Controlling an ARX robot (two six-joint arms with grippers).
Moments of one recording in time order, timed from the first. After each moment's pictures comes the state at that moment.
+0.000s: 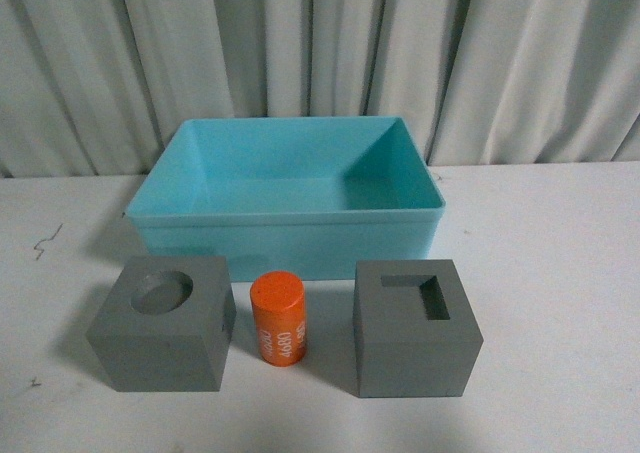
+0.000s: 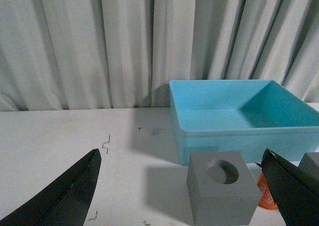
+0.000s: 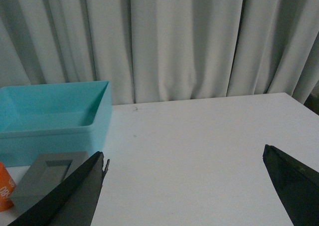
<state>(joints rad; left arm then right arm) 0.00 0.01 0.01 0.00 0.00 -0.01 0.00 0.00 0.01 0.00 0.00 0.00</state>
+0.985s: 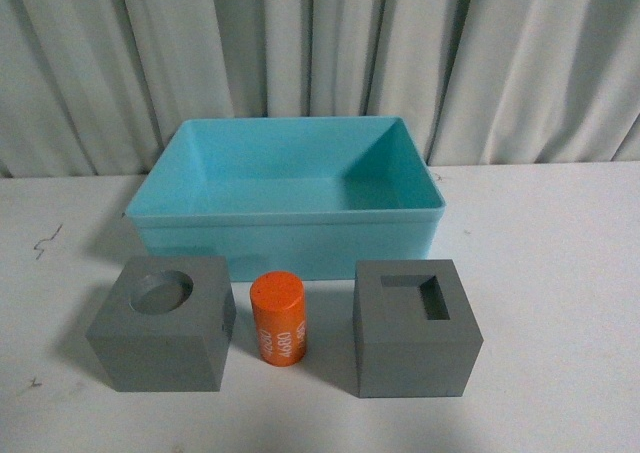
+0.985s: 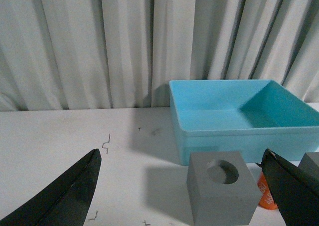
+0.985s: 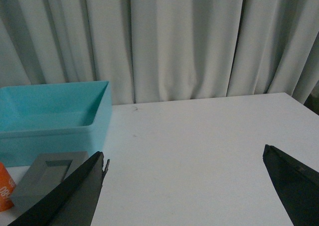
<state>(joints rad) 0.00 0.01 0.01 0.00 0.00 -0.01 0.00 0.00 0.01 0.00 0.00 0.00</state>
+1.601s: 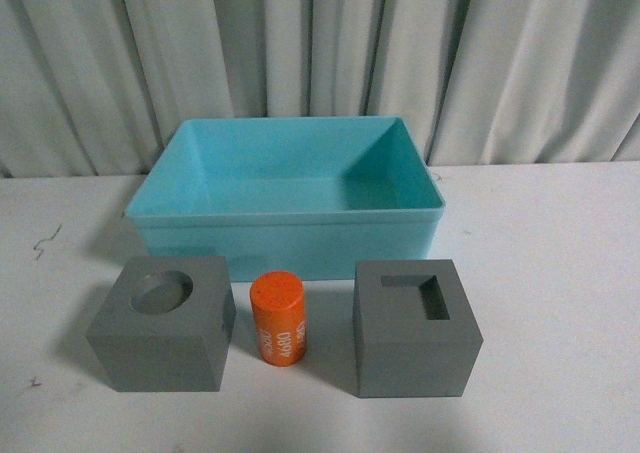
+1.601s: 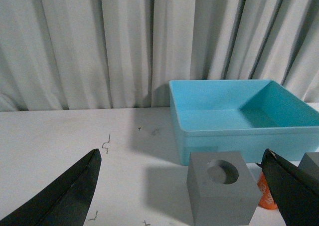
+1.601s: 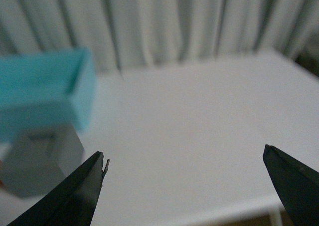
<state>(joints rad) 0.00 0.01 0.01 0.00 0.00 -0.01 0.00 0.01 0.02 -0.03 0.02 0.01</state>
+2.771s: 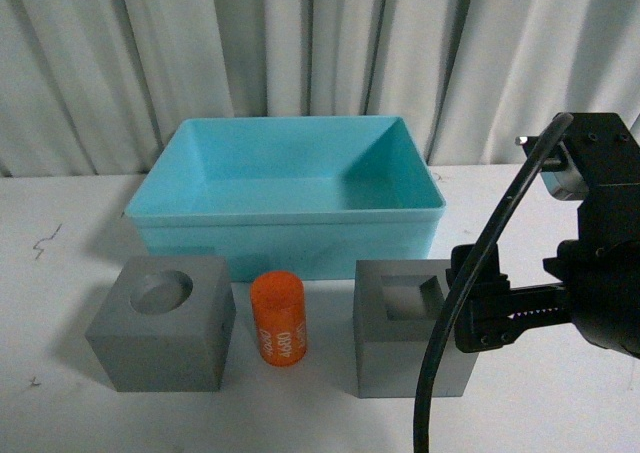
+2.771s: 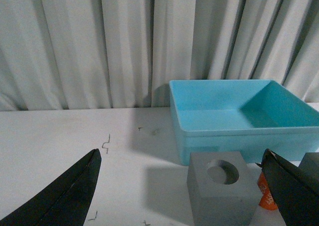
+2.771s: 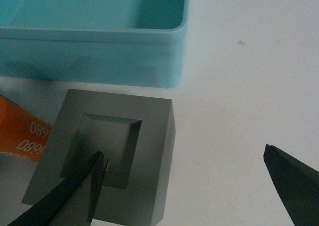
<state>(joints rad) 0.00 0.01 0.01 0.00 0.00 -0.01 0.34 1.74 0.61 0.55 0.04 0.12</state>
